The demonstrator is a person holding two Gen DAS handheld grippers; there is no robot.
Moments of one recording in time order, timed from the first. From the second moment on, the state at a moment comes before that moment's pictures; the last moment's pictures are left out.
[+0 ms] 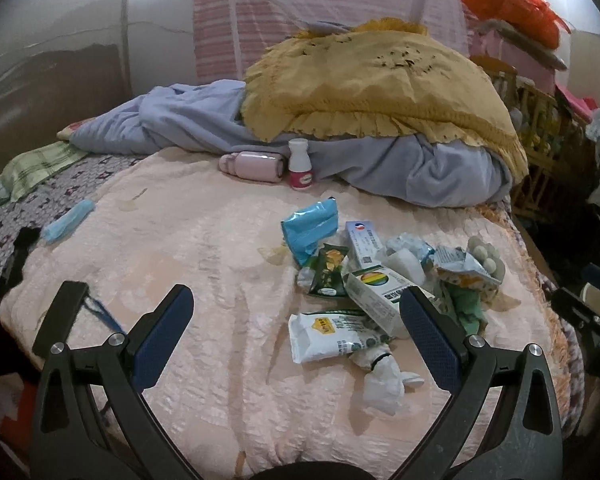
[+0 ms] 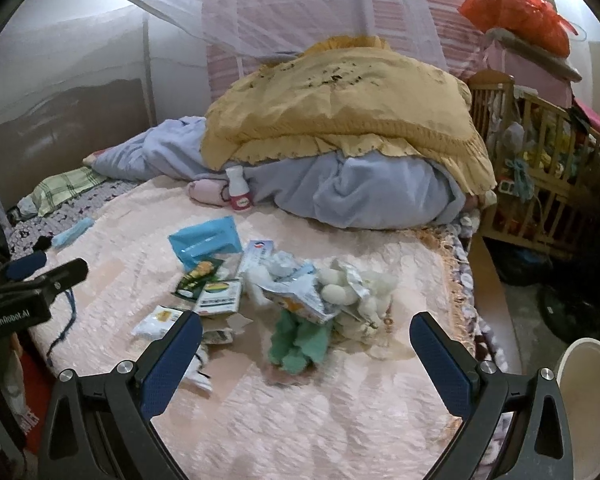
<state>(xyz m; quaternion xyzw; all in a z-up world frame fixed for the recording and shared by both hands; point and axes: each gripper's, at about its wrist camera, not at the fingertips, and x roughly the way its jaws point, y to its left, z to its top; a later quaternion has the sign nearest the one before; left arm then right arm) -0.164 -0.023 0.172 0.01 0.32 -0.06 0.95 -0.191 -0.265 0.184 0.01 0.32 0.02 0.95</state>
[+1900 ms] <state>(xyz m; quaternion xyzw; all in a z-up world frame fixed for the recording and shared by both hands) 0.016 -0.053 0.164 0.00 0.41 -0.20 0.89 -0.062 -0.370 0.116 0.20 0.40 0.05 0.89</state>
